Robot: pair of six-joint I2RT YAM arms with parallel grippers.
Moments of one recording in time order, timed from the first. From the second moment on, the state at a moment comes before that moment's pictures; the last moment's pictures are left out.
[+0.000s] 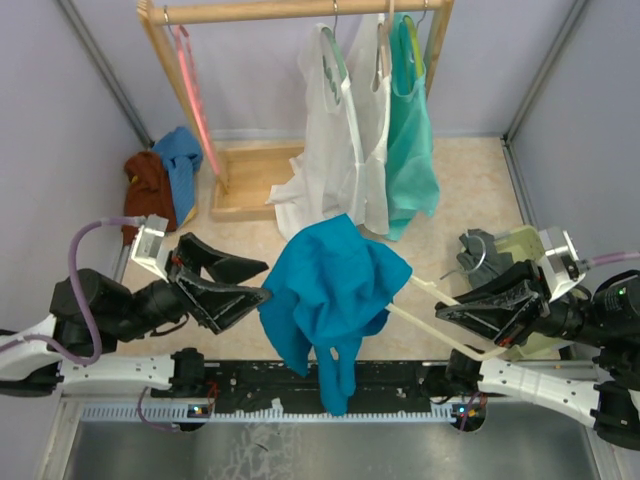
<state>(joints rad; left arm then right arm) -1.49 0.59 1.10 -0.25 -0.32 -0.49 1.12 0.40 1.28 -0.67 -0.23 0.34</state>
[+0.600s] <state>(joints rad) -1.49 0.64 1.19 -0.26 -0.28 -0.47 1.12 0.40 1.28 -0.68 -0.20 0.34</state>
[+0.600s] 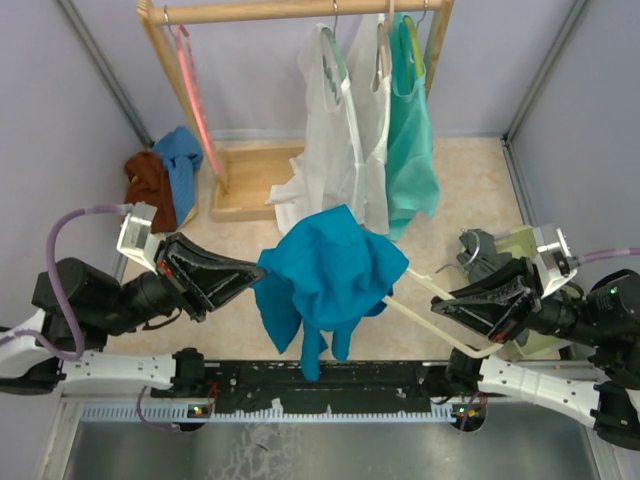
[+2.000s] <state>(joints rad) -1.49 1.20 2.03 -0.53 -0.23 -0.15 1.12 0.18 0.85 -0.54 -0.17 0.49</state>
